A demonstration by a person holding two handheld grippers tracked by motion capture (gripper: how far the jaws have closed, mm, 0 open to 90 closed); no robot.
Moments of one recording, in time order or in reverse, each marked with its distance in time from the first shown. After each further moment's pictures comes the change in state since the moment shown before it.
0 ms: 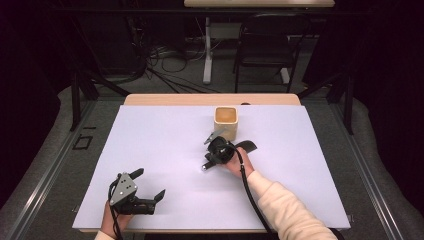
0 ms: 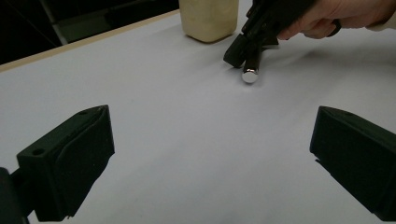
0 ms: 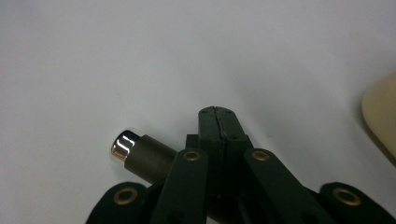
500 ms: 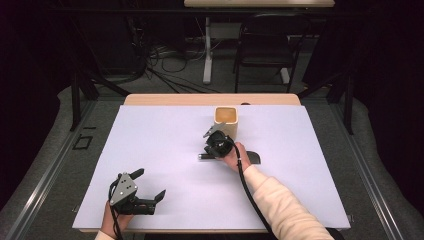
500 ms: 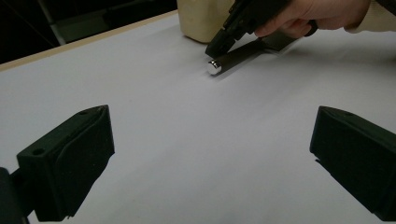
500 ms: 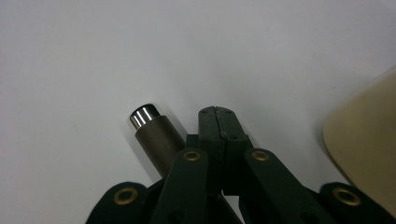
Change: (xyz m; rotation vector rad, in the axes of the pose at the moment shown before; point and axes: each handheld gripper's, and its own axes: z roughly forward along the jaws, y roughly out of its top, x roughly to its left) left arm 0.000 0.000 0.000 -0.002 -0.006 -0.002; right arm -0.016 0.011 0.010 -0.031 -0.056 0.017
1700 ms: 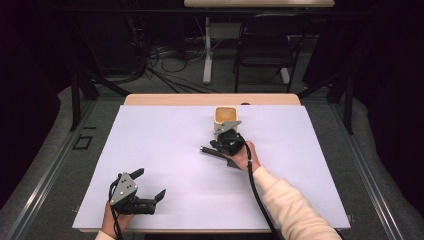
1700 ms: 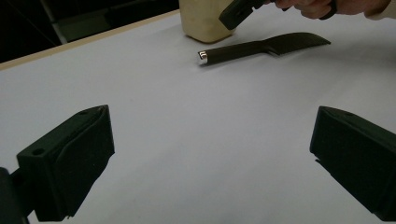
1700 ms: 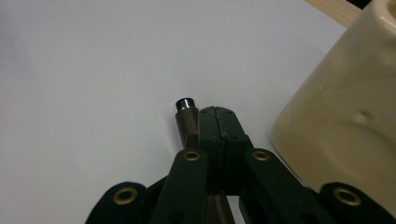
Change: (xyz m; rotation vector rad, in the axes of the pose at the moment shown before) left arm 0.000 0.000 0.001 0.003 0.003 -0.004; right arm -0.007 -0.007 -0.039 -0.157 -0.033 -0.002
